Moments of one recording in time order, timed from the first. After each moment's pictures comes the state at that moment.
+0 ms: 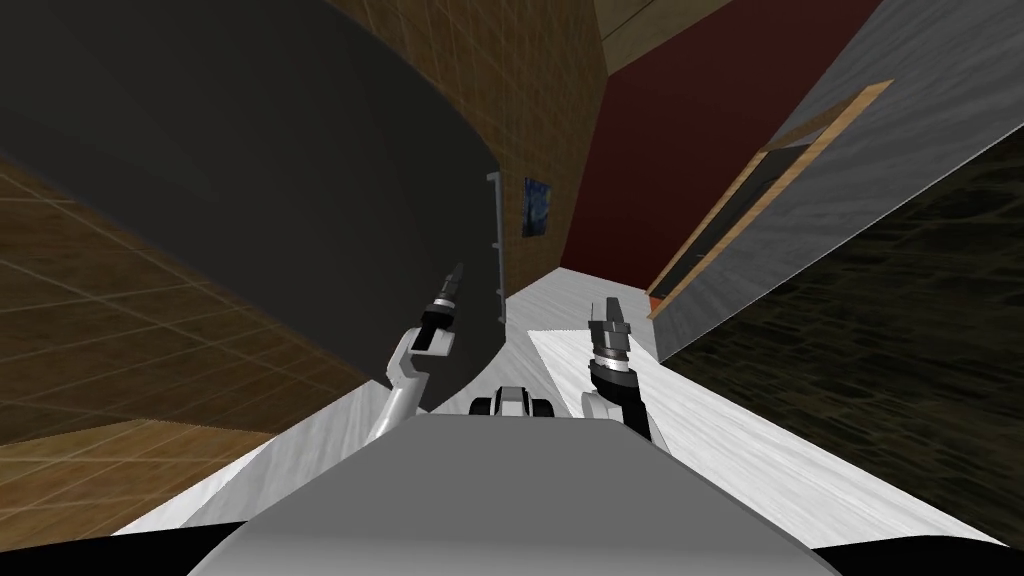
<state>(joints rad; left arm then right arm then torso) -0.02 0.17 0.01 -2.07 -0.22 0.04 -0.22 0.55 0.03 0.05 -2.24 0.07 -0.58 0.10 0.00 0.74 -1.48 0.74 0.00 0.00</state>
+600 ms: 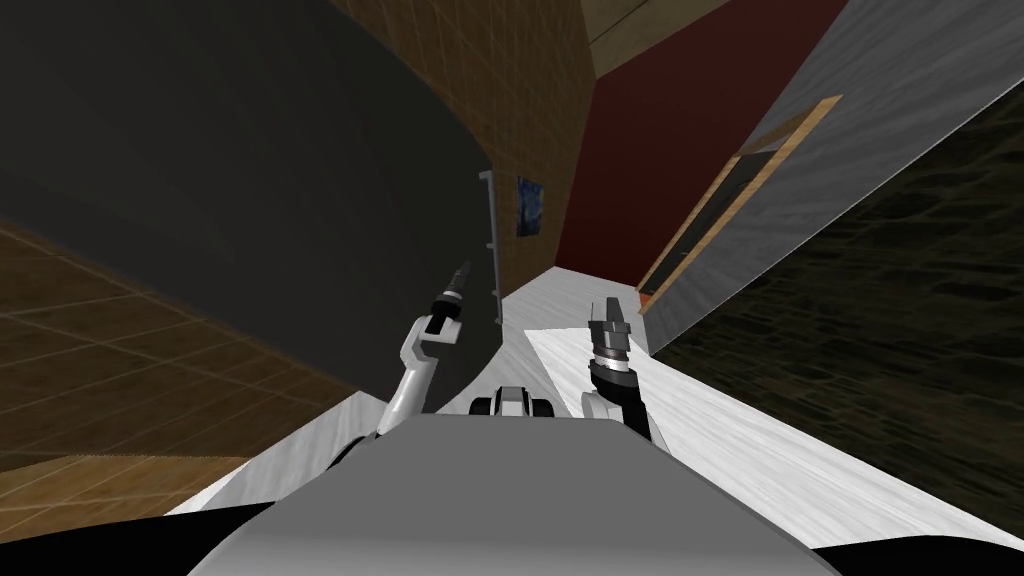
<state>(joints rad) -0.15 0.17 -0.01 -1.99 -0.27 0.19 -0.23 0.55 0.03 0.05 -2.24 0.07 -0.58 0.10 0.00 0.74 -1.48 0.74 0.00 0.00</state>
